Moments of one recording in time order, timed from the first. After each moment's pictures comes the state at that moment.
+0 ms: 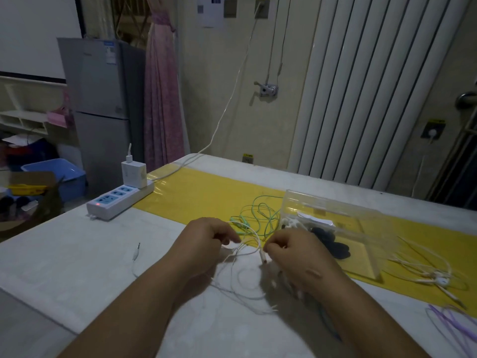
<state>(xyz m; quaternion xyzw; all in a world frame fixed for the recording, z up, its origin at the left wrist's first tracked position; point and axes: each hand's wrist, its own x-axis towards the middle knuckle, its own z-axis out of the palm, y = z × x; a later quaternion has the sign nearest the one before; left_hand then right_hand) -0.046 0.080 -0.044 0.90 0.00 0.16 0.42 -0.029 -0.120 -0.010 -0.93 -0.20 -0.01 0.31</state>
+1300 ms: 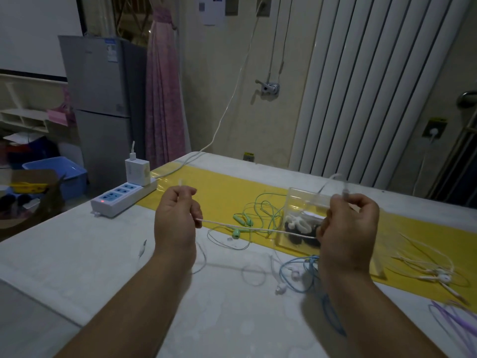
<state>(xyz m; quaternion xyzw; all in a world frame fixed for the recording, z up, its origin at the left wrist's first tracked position) -0.057 0.082 -0.021 0.53 0.14 0.36 0.75 -0.022 -0.126 -0.003 -0.60 -0.02 -0.27 0.75</state>
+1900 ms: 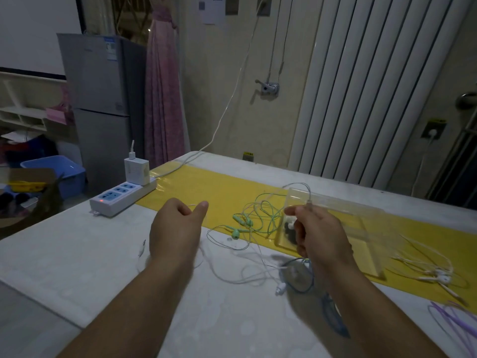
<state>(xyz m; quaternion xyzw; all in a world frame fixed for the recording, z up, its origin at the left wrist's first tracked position) -0.059 0.088 -0.030 0.76 0.30 0.33 0.48 -0.020 -0.120 -0.008 -0.73 -0.09 -0.05 0.67</state>
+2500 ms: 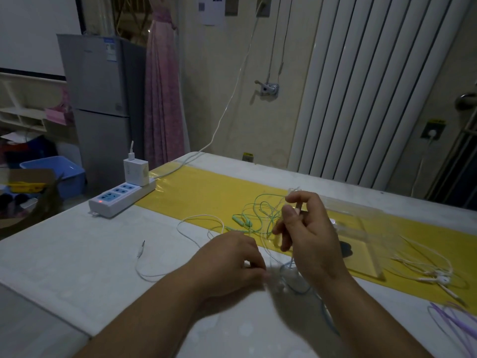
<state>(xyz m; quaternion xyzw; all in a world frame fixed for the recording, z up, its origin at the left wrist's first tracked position) -0.057 0.054 -0.047 0.93 -0.24 0.16 0.21 -0.037 -0.110 -0.008 -0.72 -0.24 -0.11 0.64</state>
